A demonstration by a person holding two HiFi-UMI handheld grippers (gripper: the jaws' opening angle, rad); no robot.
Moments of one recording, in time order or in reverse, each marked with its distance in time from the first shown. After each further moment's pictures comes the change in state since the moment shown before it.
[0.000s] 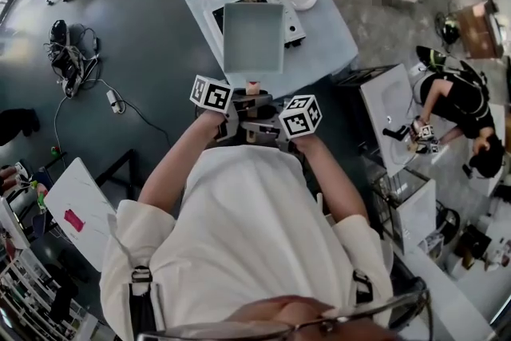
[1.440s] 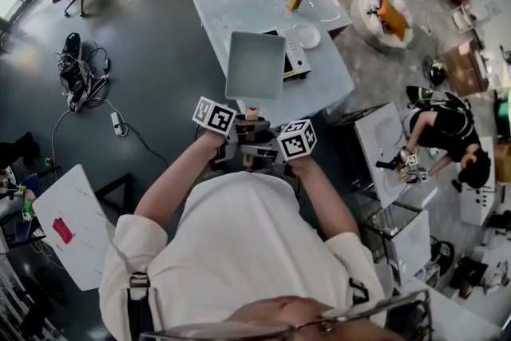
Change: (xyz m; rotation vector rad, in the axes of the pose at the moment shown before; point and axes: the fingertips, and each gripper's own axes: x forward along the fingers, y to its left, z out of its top) left arm -0.077 -0.043 -0.033 0.106 -0.009 0.035; right arm 0.058 0.072 -0.008 -0.066 0.016 0.013
